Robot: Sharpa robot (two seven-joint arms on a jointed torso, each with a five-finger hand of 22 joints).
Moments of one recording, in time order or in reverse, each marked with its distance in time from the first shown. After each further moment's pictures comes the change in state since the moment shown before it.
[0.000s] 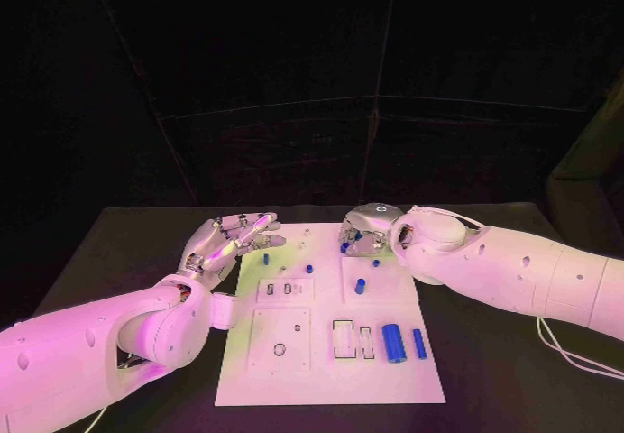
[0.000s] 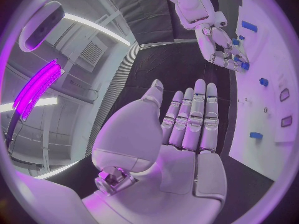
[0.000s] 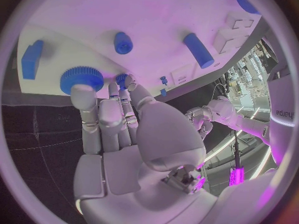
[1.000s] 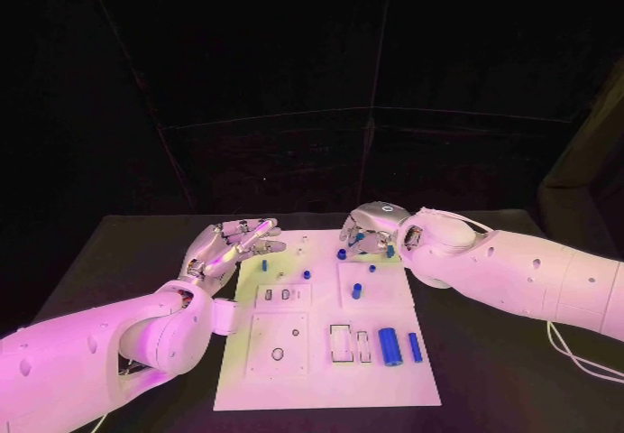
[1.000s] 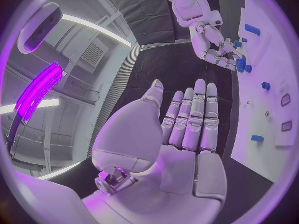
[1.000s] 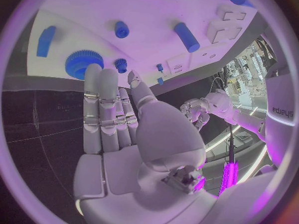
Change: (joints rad) left arm -0.012 0.003 0.000 0.003 0.001 -0.019 0.000; left_hand 0.004 -0.004 0.007 0.012 0.000 0.000 0.000 0.012 0.001 0.000 0.000 0.016 0.000 0.000 0.000 0.012 0.000 0.000 0.000 0.000 0.005 0.008; right arm -0.001 -0.033 0.000 0.028 0.030 -0.073 0.037; right_hand 0.012 -0.015 -0.131 0.001 0.055 0.014 -0.004 0.000 0.000 0.013 -0.002 0.000 -0.001 0.000 0.000 -0.439 -0.461 0.024 -0.031 -0.016 -0.363 -0.408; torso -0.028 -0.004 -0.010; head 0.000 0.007
